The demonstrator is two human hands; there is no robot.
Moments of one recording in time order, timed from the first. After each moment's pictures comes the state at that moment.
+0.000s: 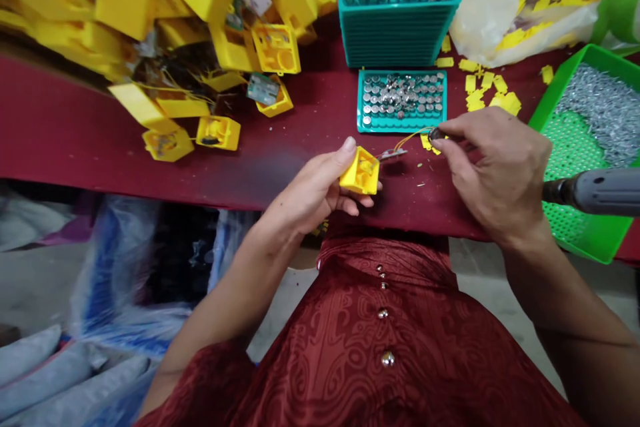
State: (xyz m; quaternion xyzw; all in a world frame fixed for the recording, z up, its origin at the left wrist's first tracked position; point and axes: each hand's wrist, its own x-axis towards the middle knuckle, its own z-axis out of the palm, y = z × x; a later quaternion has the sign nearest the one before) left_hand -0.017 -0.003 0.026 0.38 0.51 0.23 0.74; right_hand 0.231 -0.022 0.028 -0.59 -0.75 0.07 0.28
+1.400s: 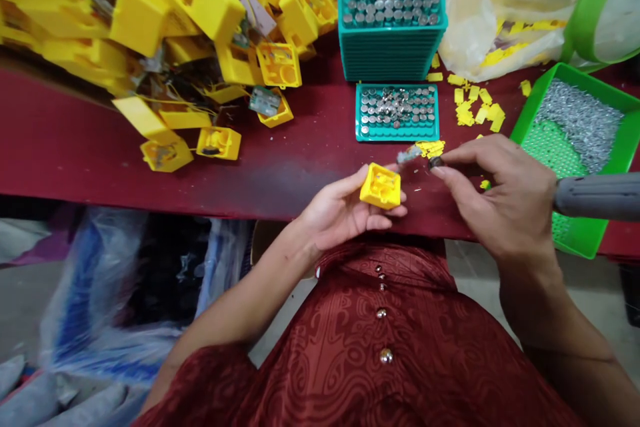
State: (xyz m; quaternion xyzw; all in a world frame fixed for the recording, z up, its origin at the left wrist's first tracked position) left_hand 0.000 -0.013 0.018 0.09 0.35 0.21 0.91; right_hand 0.216 -0.049 0.046 -0.59 -0.72 0.09 0.35
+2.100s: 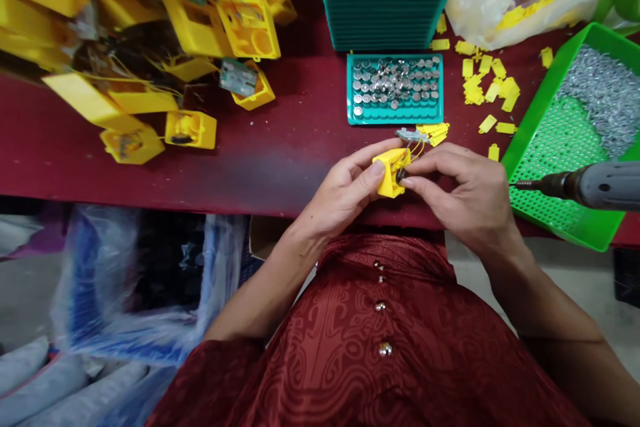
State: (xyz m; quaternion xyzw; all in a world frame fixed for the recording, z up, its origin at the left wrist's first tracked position) left_hand 0.012 -0.021 -0.020 0.31 0.33 0.38 0.81; right_hand 0.205 -0.050 0.017 -0.55 -0.70 0.25 0.37
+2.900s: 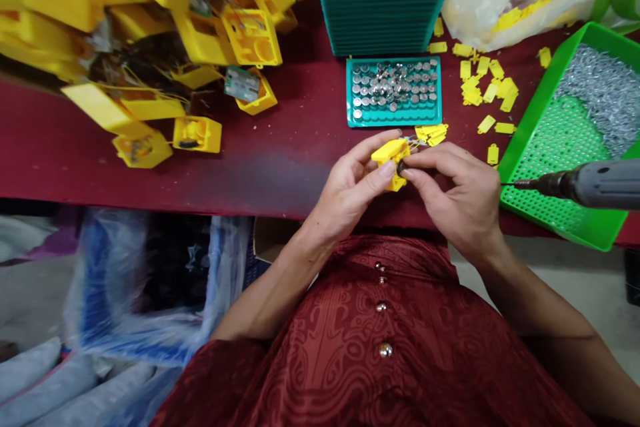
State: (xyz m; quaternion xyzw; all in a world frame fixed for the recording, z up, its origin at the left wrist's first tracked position) left_hand 0.020 -0.023 -0.008 0.35 0.35 0.40 0.77; right_hand 0.194 -0.054 0.007 -0.57 -0.69 0.17 0.41
